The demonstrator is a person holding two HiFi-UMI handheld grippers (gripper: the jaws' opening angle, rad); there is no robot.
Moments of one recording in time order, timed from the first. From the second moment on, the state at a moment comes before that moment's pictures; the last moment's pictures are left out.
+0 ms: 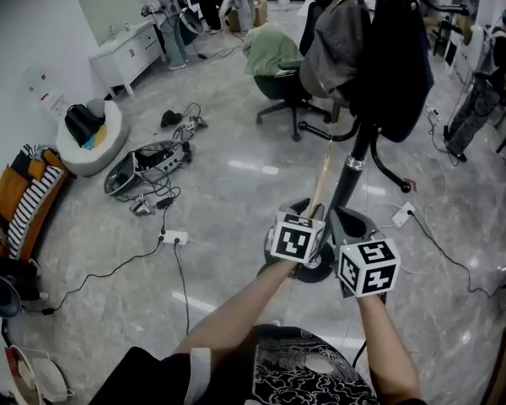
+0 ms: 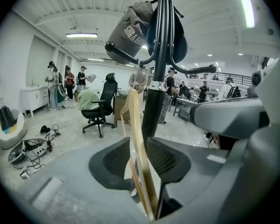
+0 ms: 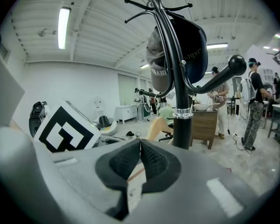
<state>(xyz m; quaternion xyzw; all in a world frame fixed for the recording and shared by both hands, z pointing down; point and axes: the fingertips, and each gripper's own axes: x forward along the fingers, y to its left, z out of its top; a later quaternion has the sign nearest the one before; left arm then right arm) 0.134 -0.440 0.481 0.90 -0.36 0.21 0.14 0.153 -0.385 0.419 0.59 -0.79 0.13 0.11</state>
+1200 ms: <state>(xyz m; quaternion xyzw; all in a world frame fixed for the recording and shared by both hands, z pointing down) 0.093 -0.338 0.392 0.90 -0.40 0.12 0.11 0.129 -0.306 0.386 0.55 -0.82 0.11 0.09</state>
